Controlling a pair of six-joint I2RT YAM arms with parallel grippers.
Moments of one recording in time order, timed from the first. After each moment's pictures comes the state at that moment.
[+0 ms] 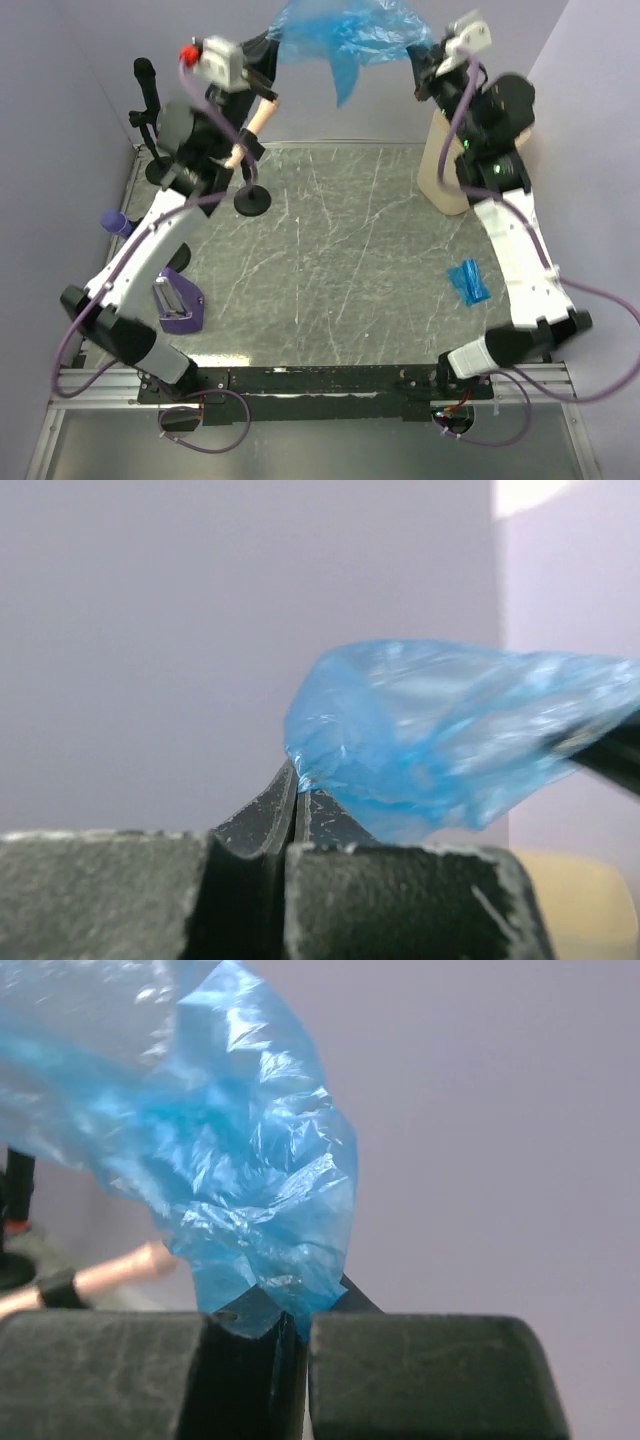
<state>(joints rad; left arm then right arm) -0.50 1.56 1.79 0.41 0.05 0.02 0.25 1.50 1.92 -0.06 -0.26 -0.20</state>
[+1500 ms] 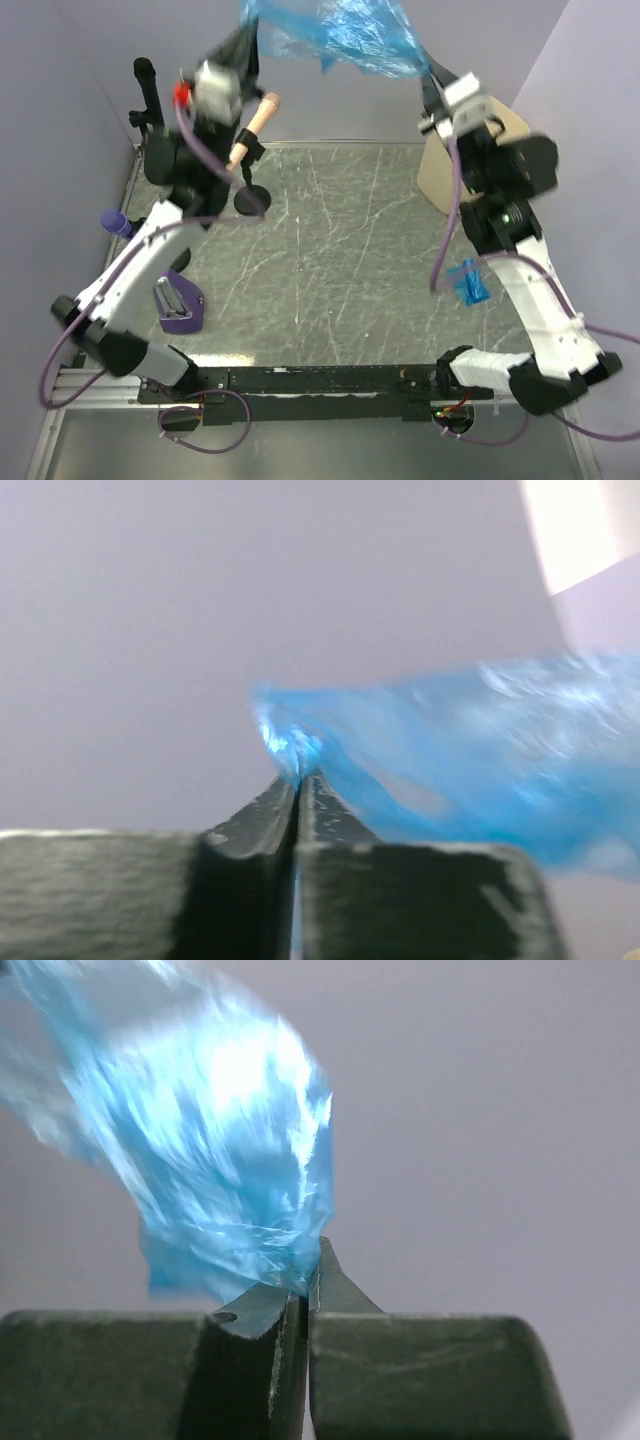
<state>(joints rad) -0.58 1.49 1.74 0.66 0.00 0.36 0.44 1.26 1.66 0.21 -0.21 -0.59</state>
